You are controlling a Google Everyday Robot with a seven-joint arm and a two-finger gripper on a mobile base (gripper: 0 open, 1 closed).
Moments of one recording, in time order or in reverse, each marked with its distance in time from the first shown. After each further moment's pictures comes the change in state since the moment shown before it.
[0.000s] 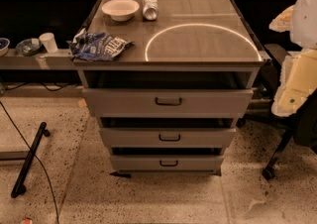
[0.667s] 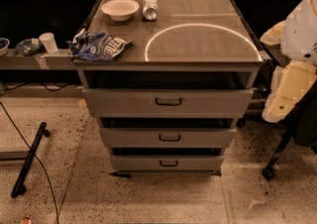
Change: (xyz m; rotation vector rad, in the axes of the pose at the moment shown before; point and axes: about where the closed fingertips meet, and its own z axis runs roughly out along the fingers) arm 0.001 0.000 0.030 -0.053 -0.058 0.011
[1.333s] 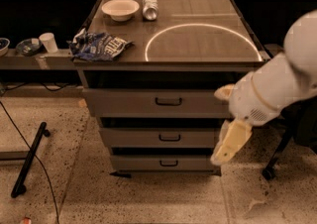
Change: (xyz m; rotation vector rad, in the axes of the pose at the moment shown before) arm -0.027 0.054 0.135 -0.168 -0.218 0.040
